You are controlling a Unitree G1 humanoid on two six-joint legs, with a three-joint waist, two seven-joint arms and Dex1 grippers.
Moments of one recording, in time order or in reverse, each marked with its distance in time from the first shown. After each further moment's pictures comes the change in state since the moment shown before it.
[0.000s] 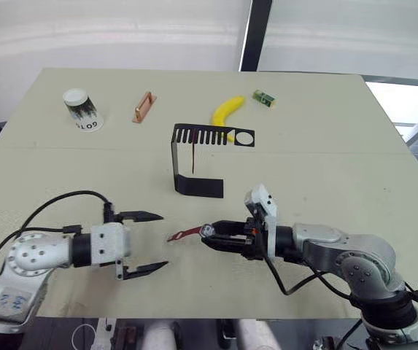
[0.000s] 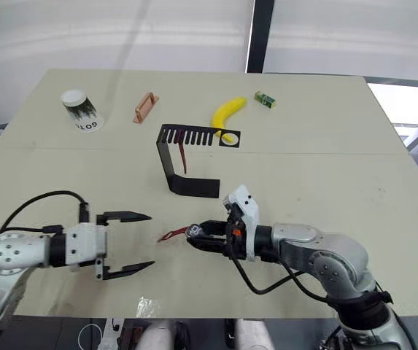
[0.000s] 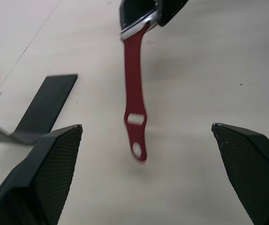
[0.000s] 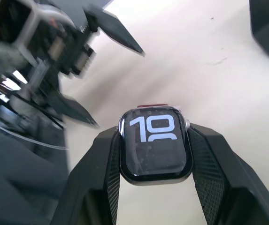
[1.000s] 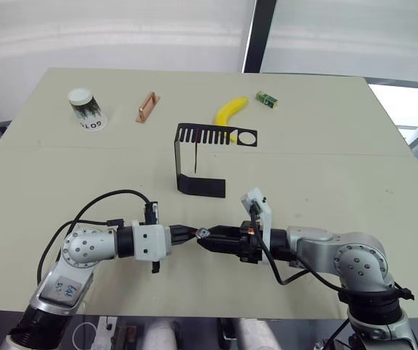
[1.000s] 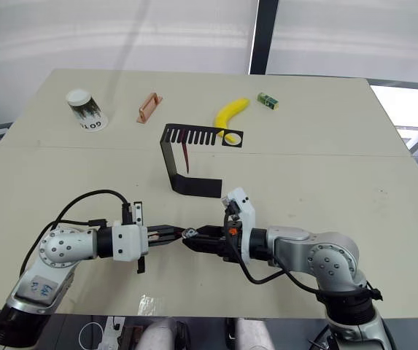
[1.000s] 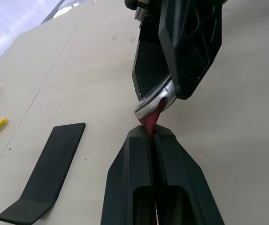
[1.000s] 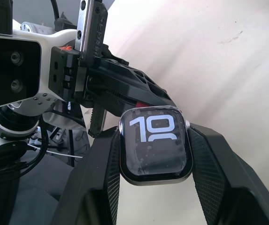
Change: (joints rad) left arm -0.213 -0.183 -0.296 0.064 0.263 -0.149 0.134; right arm -0.023 0.185 -0.161 0.096 0.342 0.307 -0.269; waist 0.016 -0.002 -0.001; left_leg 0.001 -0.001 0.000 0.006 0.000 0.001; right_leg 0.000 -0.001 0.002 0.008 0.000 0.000
